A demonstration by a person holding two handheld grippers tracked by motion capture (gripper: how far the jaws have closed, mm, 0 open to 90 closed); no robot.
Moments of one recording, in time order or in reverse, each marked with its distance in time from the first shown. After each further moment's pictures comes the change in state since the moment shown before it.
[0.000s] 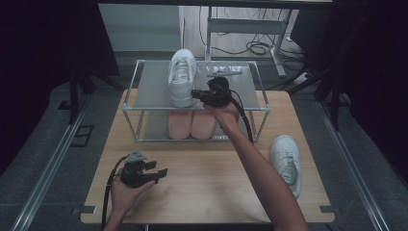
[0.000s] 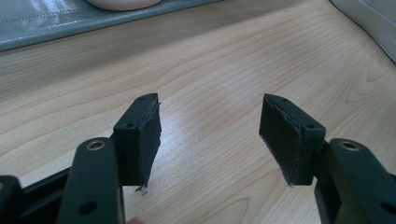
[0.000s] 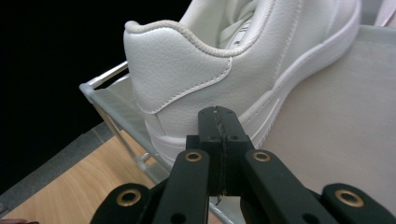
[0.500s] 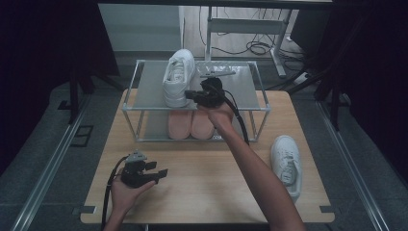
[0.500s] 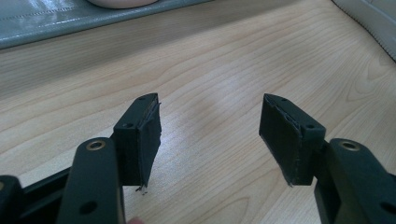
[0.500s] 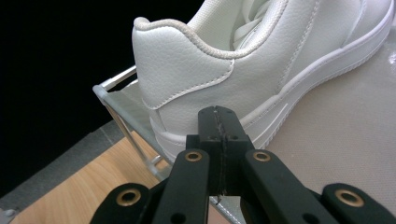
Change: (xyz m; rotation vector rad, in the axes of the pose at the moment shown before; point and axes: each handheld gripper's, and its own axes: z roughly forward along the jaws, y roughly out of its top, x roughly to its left) left arm -0.001 0.000 0.002 0.006 -0.002 0.001; right arm 0.011 0.002 0.011 0.001 0.019 -0.013
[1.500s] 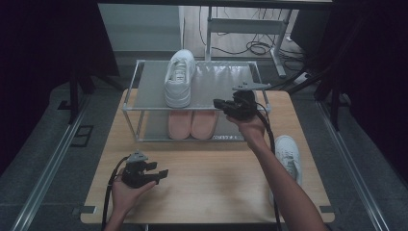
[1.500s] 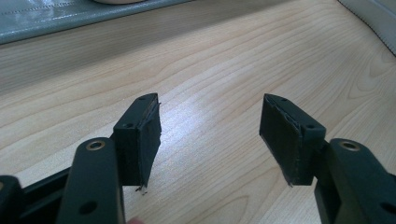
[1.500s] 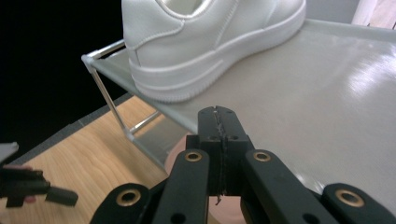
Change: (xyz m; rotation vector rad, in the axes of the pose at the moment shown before) left arm -0.001 0.000 0.001 0.014 0.005 0.000; right arm -0.023 -0.036 -0.086 -0.022 -0.071 -0.041
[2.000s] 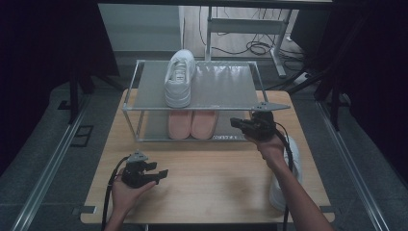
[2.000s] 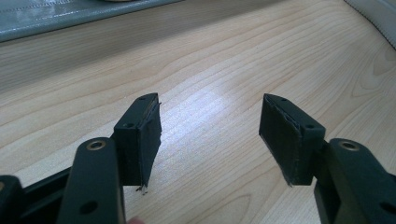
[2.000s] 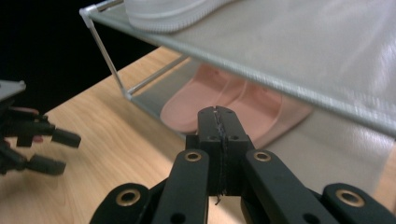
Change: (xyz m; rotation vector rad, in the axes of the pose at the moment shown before) left arm 0.001 -0.001 0.001 0.006 0.006 -0.003; right arm -0.014 -0.055 -0.044 0.052 0.003 0.008
